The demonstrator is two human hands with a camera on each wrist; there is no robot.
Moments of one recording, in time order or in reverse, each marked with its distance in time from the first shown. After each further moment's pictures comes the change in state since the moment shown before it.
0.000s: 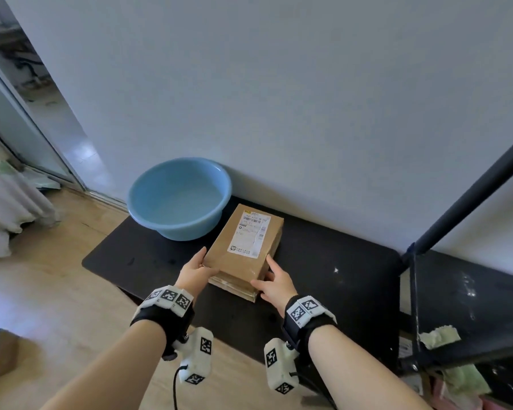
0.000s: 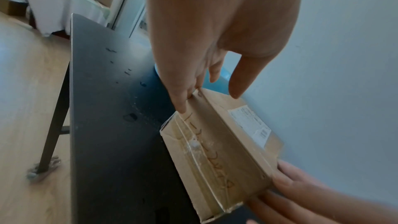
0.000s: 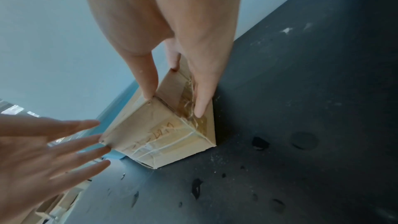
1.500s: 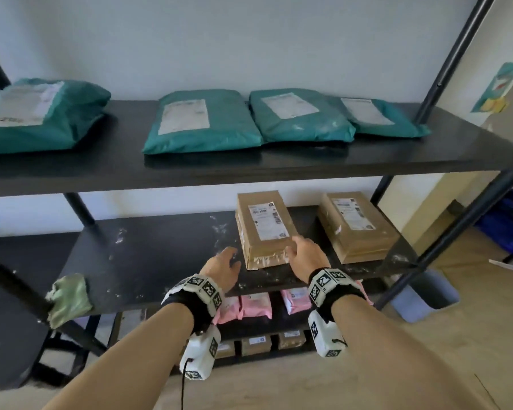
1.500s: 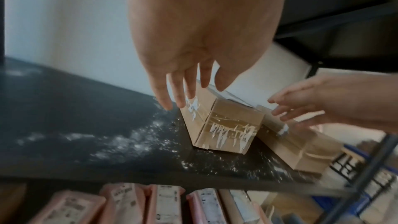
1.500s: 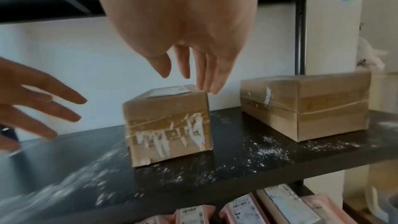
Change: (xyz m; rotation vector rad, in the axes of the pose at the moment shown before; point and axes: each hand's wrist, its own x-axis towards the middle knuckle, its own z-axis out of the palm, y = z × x) left_hand -0.413 -0.045 0.684 0.943 -0.523 0.613; right_hand -0.439 0.205 -0.678 -0.700 0.798 0.086
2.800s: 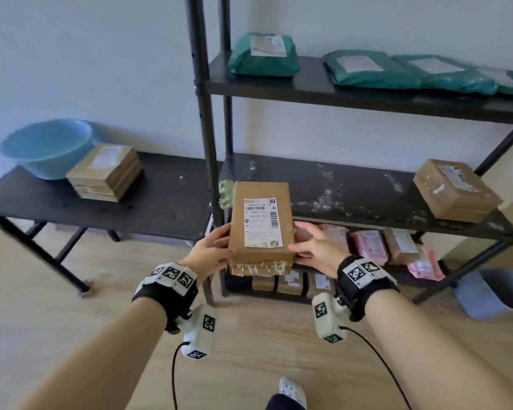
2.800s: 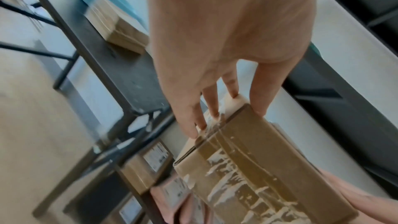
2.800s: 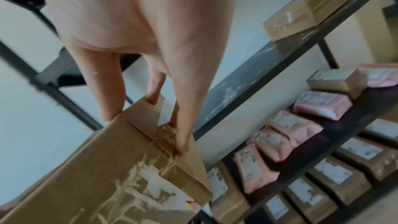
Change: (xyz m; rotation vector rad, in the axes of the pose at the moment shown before) left_hand -0.311 -0.243 -0.115 -1.033 0.043 -0.256; right_hand -0.261 -0.172 0.122 1.000 -0.660 0.056
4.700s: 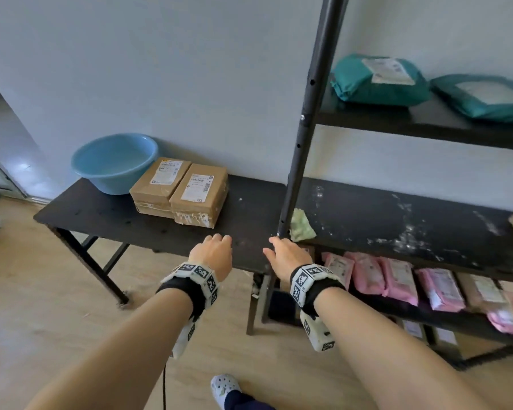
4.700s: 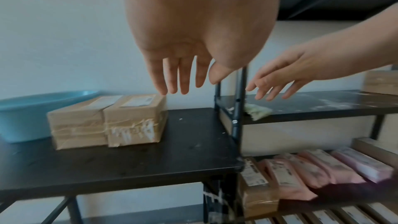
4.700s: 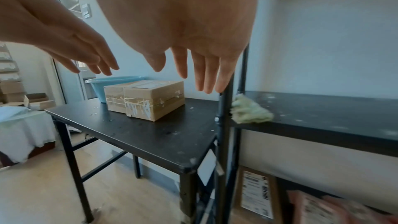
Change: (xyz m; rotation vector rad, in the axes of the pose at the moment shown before) left_hand 0.068 0.044 -0.176 1.495 0.332 0.178; right_hand 0.145 -0.018 0.215 -1.302 0.151 -0.300
